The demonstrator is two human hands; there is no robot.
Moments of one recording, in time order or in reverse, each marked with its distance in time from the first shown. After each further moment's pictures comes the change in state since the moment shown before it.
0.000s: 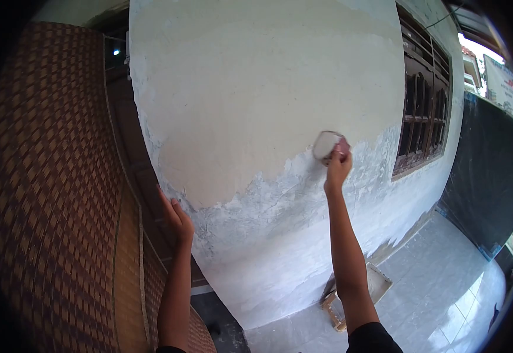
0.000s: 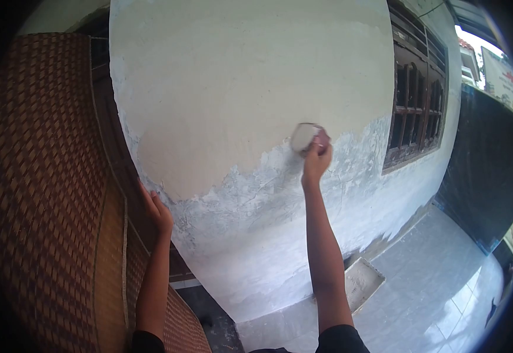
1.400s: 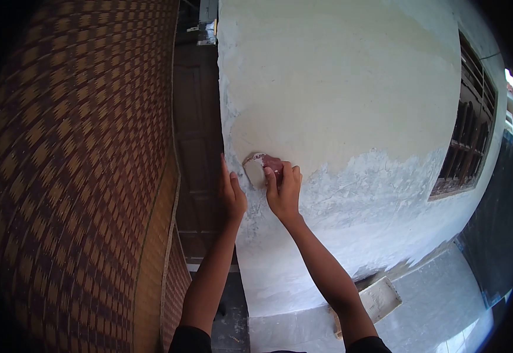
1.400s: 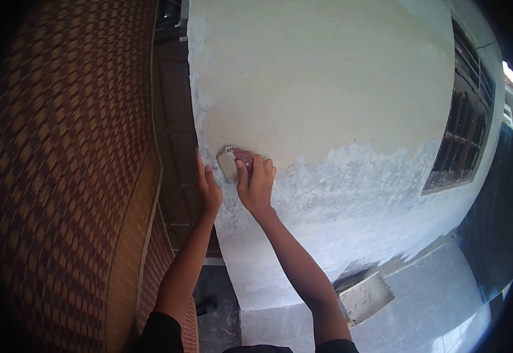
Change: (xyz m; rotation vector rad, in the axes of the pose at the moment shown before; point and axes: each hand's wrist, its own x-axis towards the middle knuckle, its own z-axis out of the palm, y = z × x) left_hand -0.004 -0.003 0.010 -0.134 0.056 -0.087; right_hand -0.245 -0.045 0.129 -0.373 -0.629 -0.445
